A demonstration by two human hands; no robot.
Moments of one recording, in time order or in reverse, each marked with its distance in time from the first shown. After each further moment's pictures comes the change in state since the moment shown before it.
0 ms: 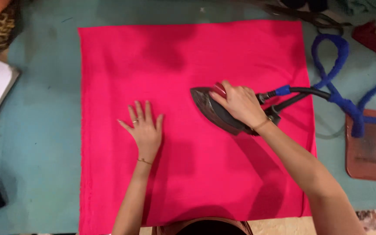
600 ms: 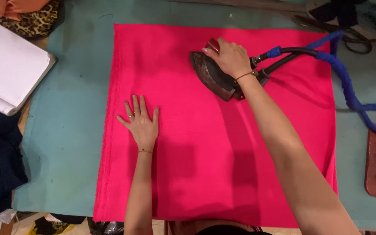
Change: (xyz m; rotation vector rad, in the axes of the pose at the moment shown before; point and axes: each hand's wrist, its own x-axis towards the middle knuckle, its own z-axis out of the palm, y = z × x) left_hand 0.013 -0.054 -0.026 0.059 0.053 -0.223; right_hand 0.157 -0.025 0.037 0.023 0.174 -0.044
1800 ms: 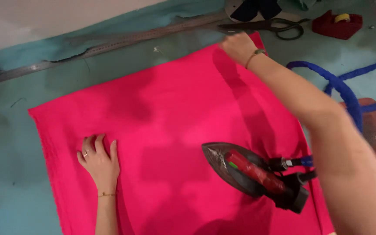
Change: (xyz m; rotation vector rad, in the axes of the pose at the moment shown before) left_hand 0.109 0.047 0.033 -0.070 -0.010 0.344; right_hand 0.028 0.346 0.014 -0.514 -0.293 -0.014
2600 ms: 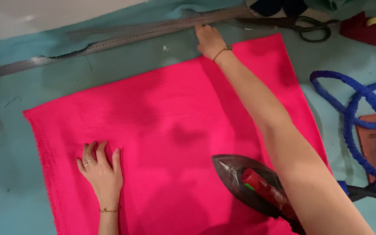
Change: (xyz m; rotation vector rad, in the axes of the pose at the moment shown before) left_hand 0.006 0.007 -0.003 -0.043 -0.016 -0.036; right_hand 0.146 -0.085 0.031 0.449 0.355 0.108
